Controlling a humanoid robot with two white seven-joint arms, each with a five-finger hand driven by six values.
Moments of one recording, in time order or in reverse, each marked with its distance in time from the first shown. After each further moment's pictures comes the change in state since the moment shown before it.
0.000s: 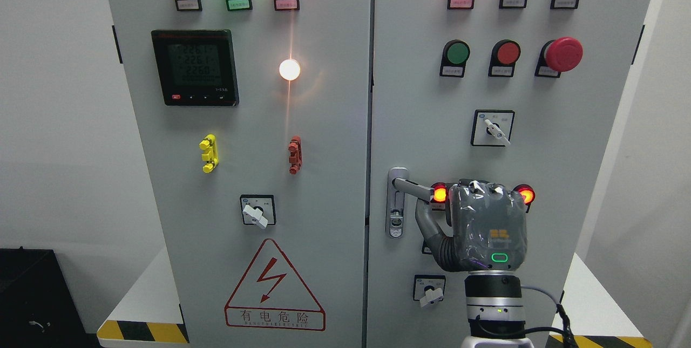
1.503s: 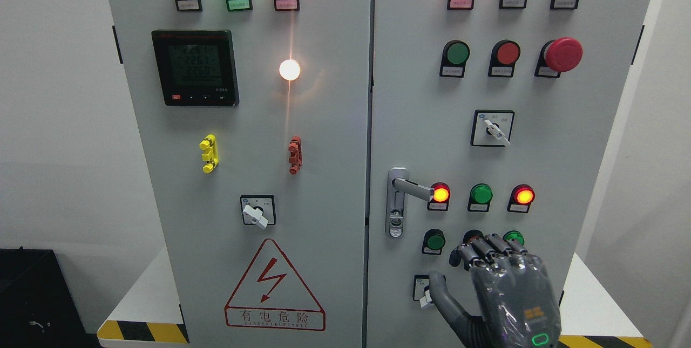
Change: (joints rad) left arm 0.000 0.000 0.000 0.000 0.000 0.000 0.000; right arm 0.295 -0.028 -0.241 -0.205 -0.211 -0.542 -0.014
